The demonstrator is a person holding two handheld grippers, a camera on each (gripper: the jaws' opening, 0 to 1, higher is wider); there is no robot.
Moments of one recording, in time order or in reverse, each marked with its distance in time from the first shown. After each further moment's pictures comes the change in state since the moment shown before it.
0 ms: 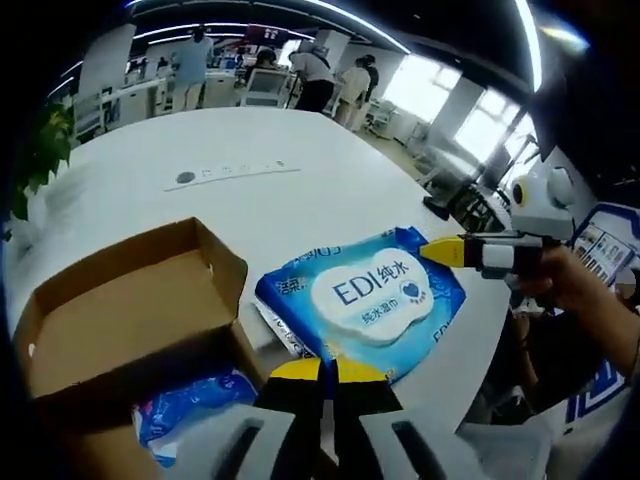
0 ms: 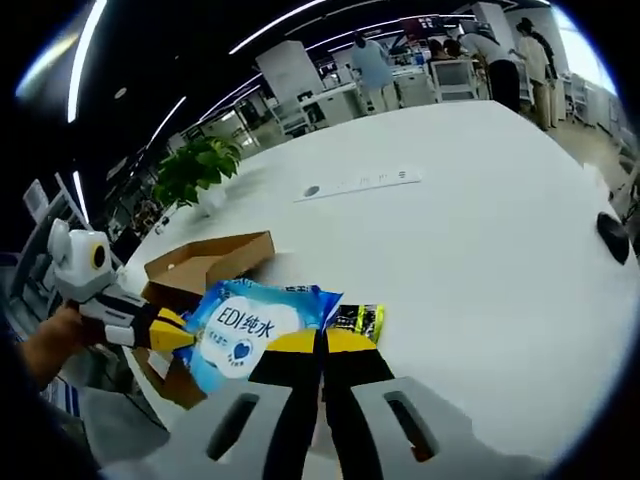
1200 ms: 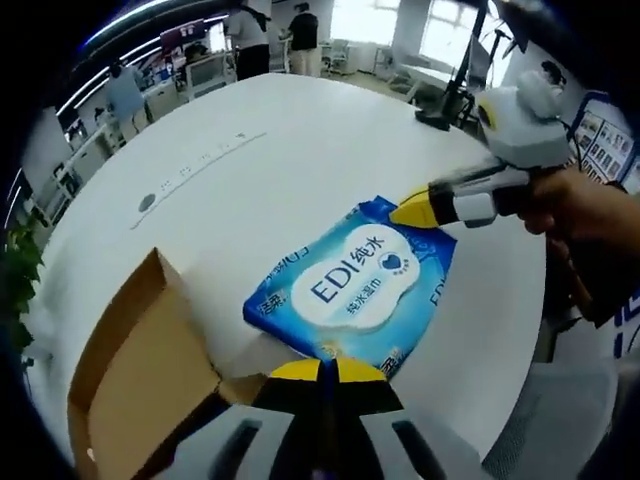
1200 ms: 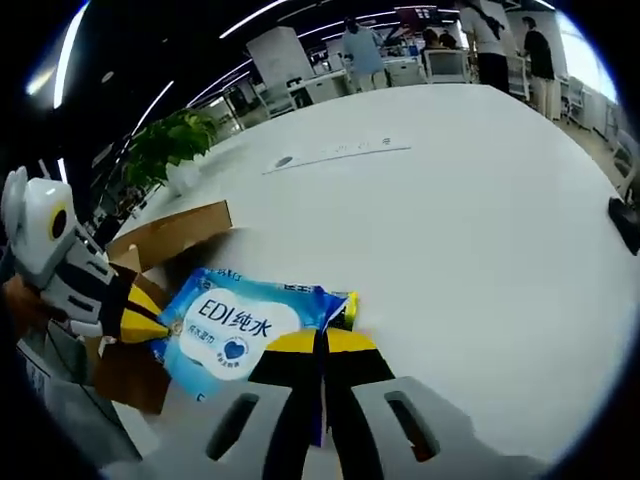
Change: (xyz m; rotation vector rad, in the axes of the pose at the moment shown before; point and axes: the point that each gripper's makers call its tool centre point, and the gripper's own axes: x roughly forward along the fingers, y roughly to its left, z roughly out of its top) left arm 0.045 0.016 -0.011 0.371 0.240 0.111; right arm 0.053 -0.034 -0.025 -0.011 0.030 -0.059
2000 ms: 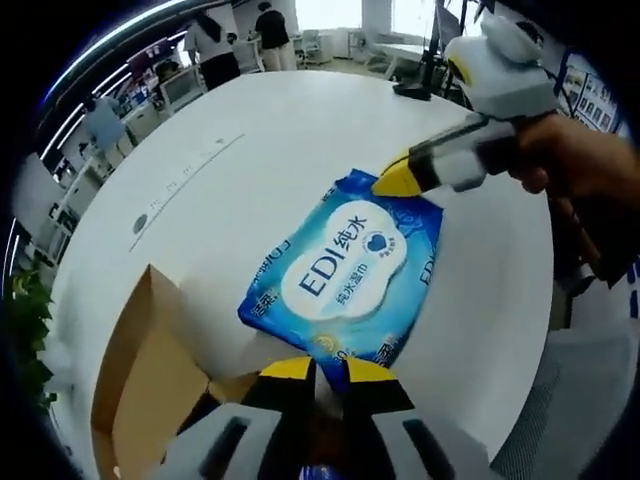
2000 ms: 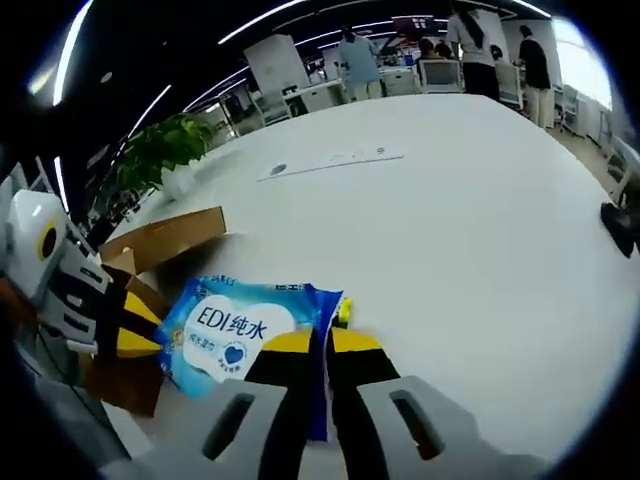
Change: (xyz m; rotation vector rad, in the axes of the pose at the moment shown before) left arm -0.003 -0.004 -0.007 0.113 0.020 0.037; right arm -0.003 -0.004 0.001 -0.035 -0.030 -0.041
